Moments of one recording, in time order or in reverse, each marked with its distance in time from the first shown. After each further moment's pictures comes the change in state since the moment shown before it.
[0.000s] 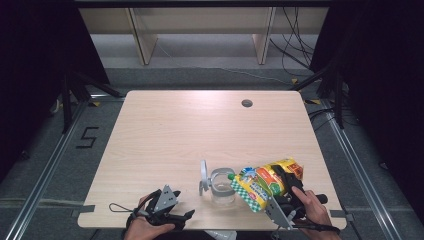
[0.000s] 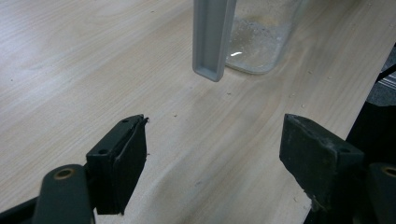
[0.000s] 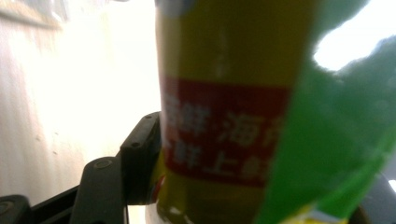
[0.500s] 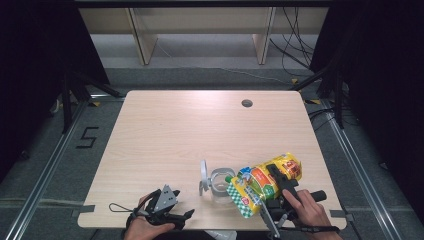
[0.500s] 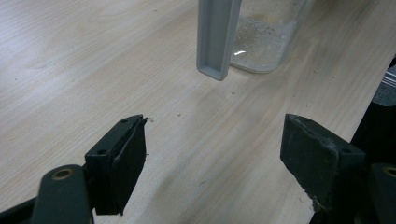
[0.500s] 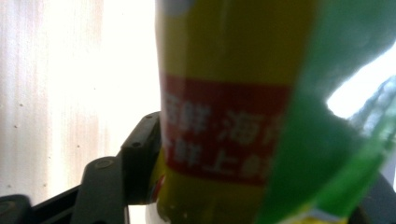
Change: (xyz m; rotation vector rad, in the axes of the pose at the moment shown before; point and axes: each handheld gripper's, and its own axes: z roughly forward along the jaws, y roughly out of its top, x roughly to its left) left arm 0.002 -0.001 0.001 -0.001 0.010 0.000; right arm 0.002 0.015 0.002 0.039 -0.064 -0.296
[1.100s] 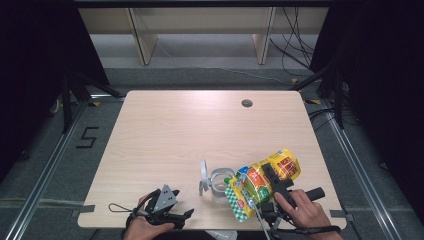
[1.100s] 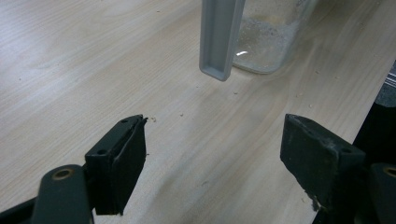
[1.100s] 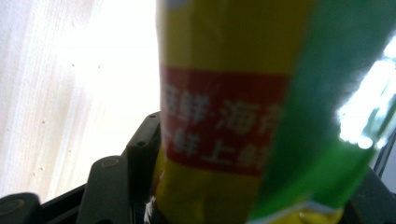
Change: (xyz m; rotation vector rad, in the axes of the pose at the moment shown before) left arm 0.000 0.000 -0.001 0.001 0.011 0.005; right arm 0.001 0.011 -0.001 0.032 -0.069 -0.155
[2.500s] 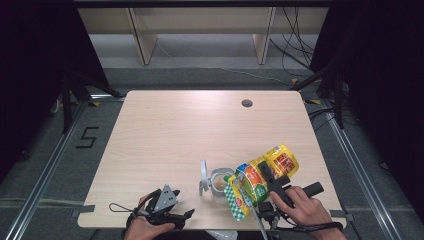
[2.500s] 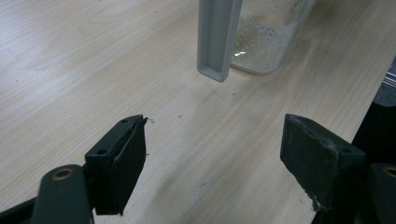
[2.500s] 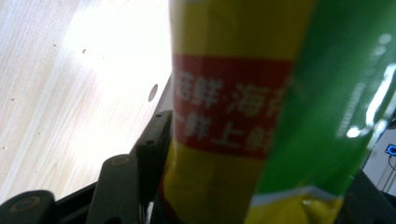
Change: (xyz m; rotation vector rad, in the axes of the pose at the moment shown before) left arm 0.000 0.001 0.000 0.004 -0.004 0.009; right arm -0.017 0.005 0.001 -0.003 -0.005 -0.215
